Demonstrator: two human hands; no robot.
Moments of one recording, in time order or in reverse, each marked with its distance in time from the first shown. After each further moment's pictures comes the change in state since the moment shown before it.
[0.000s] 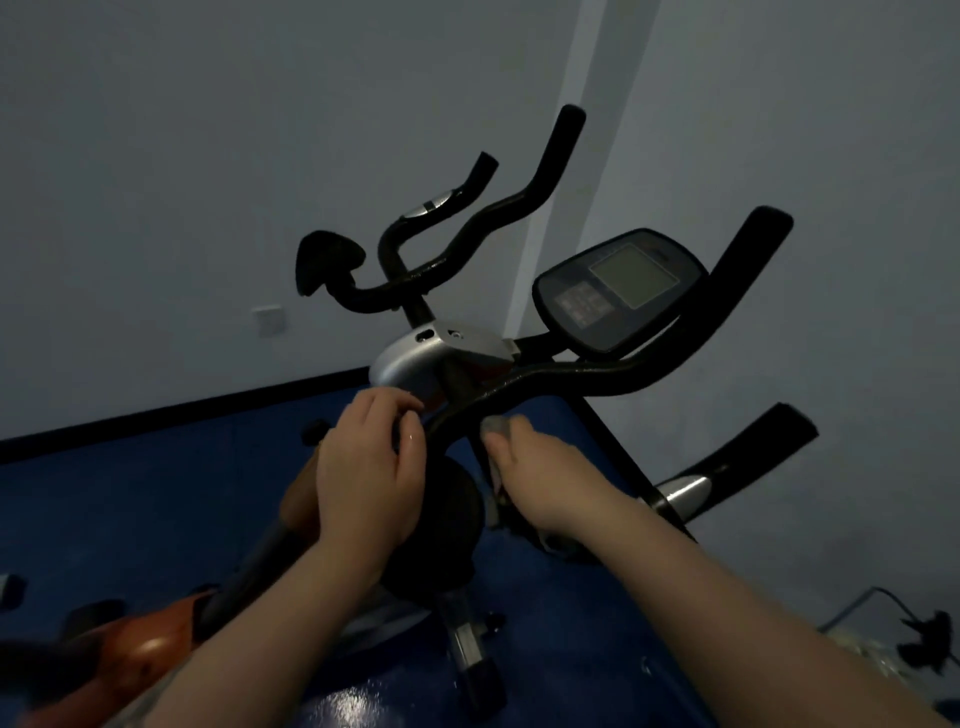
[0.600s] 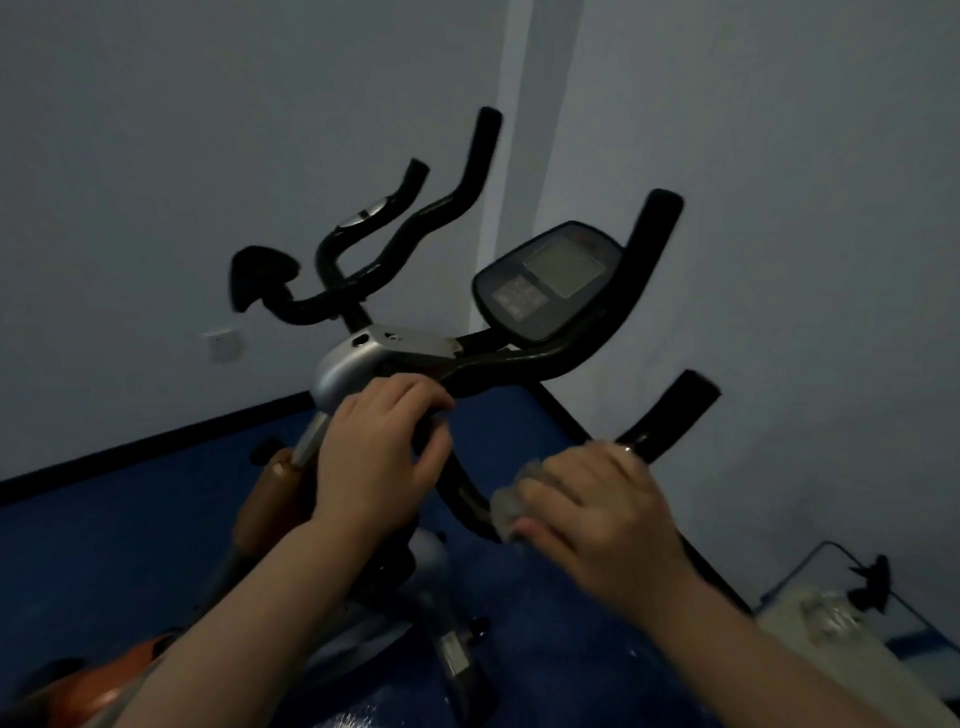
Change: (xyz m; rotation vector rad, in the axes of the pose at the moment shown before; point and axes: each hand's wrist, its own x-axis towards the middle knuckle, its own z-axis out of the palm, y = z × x) left_hand 0.012 0.048 0.015 0.127 -0.199 0.345; right_hand -0.082 0.082 0.020 -0.343 0.845 -0.364
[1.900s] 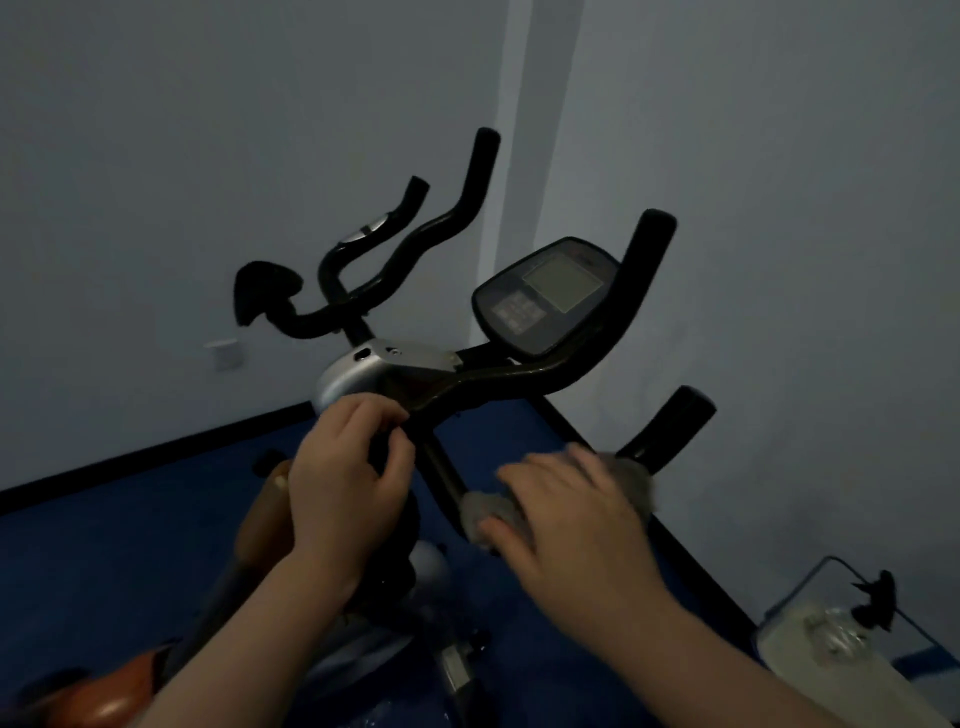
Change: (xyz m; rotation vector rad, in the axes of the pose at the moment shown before) left_hand -0.018 -0.014 -0.005 -0.065 0.211 -0.202; right_hand 0.027 -0.038 -0.018 0.081 -0.378 0.246
